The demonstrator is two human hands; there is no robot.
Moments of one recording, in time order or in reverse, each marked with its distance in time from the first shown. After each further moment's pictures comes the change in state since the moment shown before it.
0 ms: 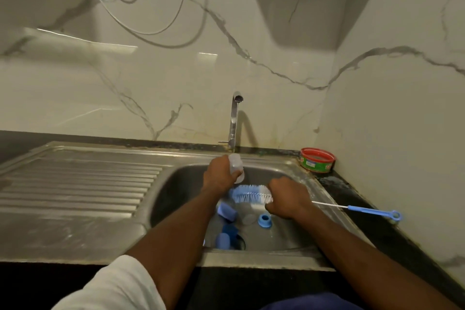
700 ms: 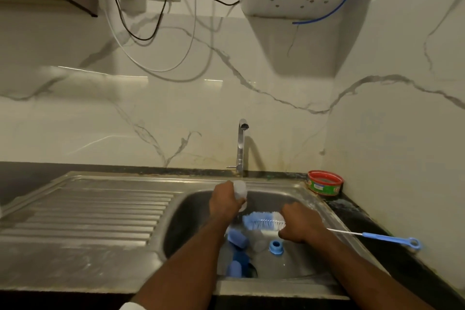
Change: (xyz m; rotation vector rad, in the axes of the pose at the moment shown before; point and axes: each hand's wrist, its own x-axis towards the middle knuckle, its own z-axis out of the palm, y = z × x) left_hand -0.017 0.006 -0.017 0.009 0.023 -0.061; right_hand -0.002 0.006 -0.005 0.073 -0.094 0.064
